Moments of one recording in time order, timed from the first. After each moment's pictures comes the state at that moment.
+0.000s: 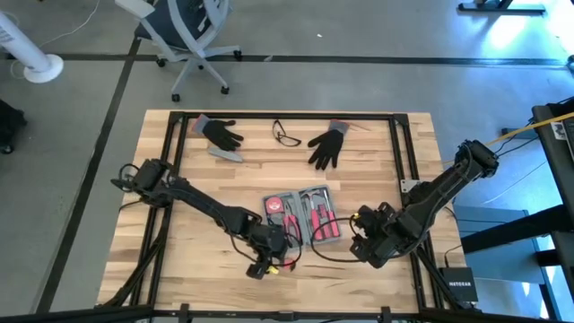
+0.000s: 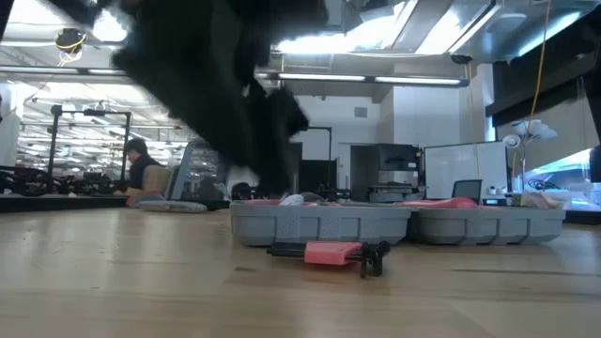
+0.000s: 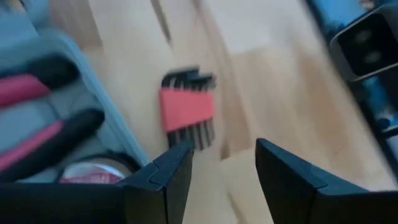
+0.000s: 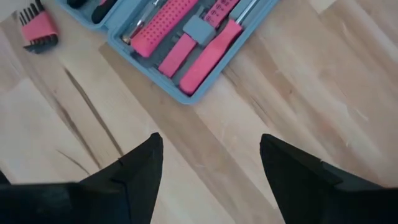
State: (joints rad) left arm -0.37 1.94 1.19 -0.17 0.19 -0.11; right arm 0.73 1.43 1.11 -1.13 0.31 1.39
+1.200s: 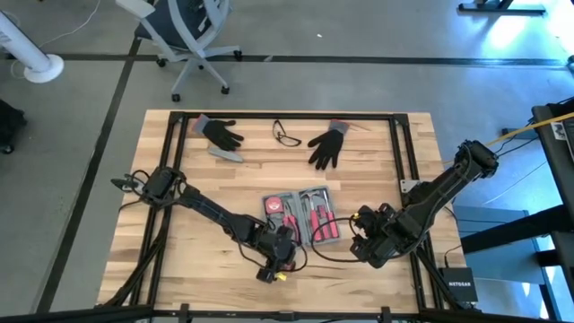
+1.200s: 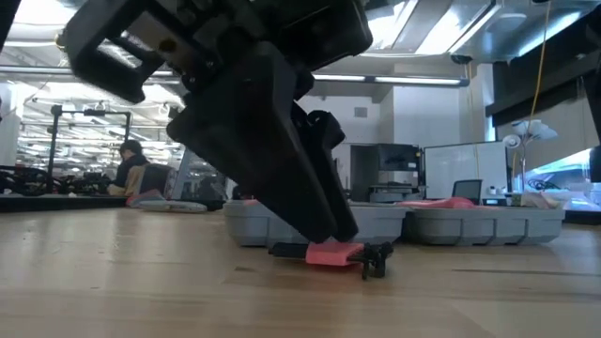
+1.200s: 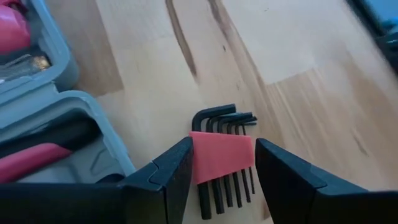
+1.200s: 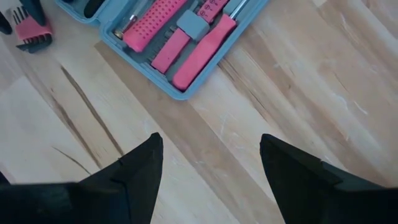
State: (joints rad) left arm -0.39 2.07 1.27 -0.10 0.06 -0.05; right arm 0.73 1.43 1.11 -1.13 0.30 1.41
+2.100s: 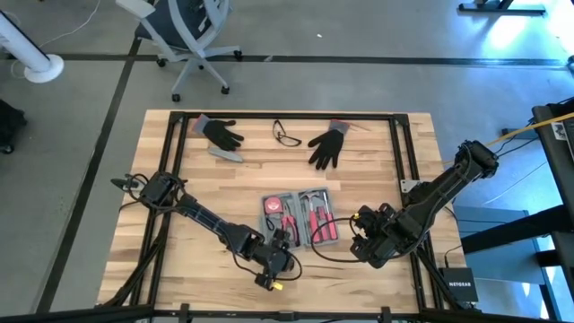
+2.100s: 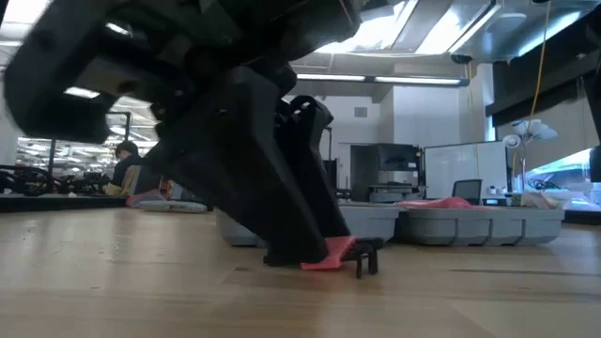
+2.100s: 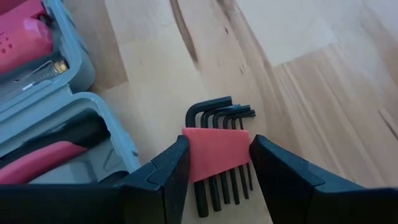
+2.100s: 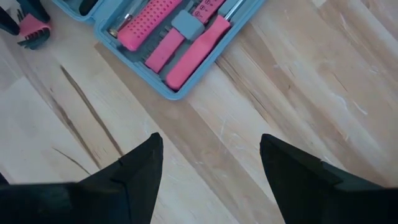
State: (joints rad) left arm -0.49 2.10 1.28 -0.15 -0.15 -0.03; right arm 0.73 1.43 1.11 -1.13 0.30 1.41
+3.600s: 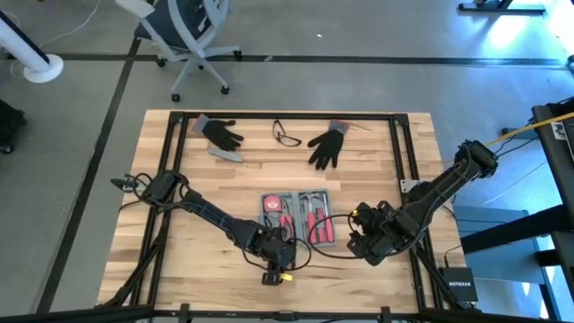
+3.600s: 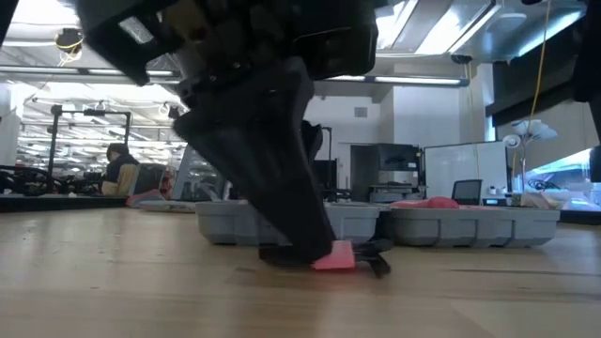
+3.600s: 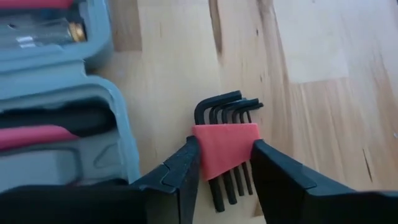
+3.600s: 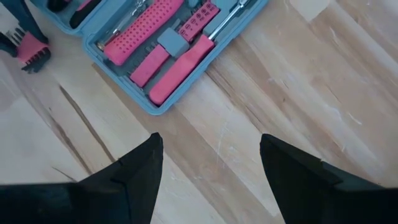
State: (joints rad) left arm -0.42 2.10 1.38 -0.27 -0.04 -0.30; right arm 0.70 1.43 1.11 -1.13 0.33 1.41
